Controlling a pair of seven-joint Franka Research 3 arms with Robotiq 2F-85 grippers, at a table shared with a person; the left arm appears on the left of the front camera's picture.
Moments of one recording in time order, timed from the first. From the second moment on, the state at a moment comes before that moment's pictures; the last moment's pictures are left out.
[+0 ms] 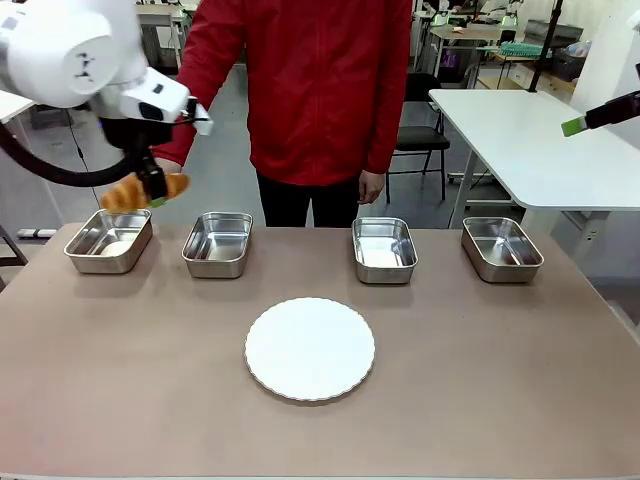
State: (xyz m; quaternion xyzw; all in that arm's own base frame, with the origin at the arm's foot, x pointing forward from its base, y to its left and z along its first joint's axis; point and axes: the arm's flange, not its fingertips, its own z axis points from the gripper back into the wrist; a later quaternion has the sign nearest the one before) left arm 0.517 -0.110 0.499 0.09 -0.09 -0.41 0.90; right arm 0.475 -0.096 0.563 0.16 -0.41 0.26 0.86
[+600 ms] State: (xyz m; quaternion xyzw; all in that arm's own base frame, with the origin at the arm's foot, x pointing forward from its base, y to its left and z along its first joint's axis) left arm 0.519 -0.086 0.486 0.07 -0.08 -0.36 0.93; right arm 0.475 -0.097 0.563 0.16 -0.41 0.26 0.86
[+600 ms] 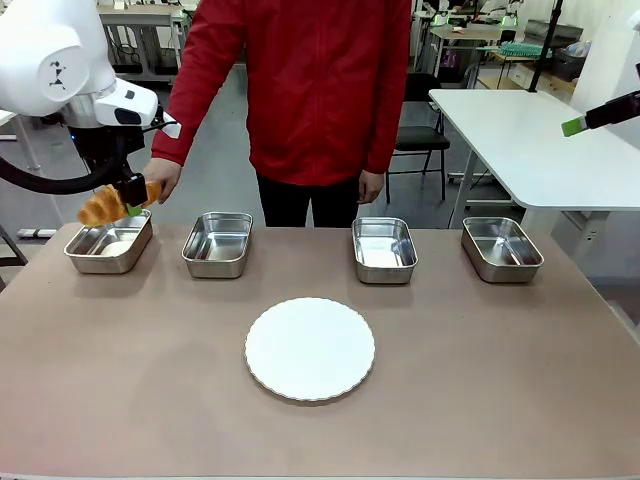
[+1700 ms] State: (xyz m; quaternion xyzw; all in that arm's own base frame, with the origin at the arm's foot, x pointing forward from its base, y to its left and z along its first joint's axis) left arm 0.611 0.008 0.388 0.06 -0.09 -0.07 0.99; right arm 0.475 -0.096 0.563 0.16 -0.41 0.26 0.86
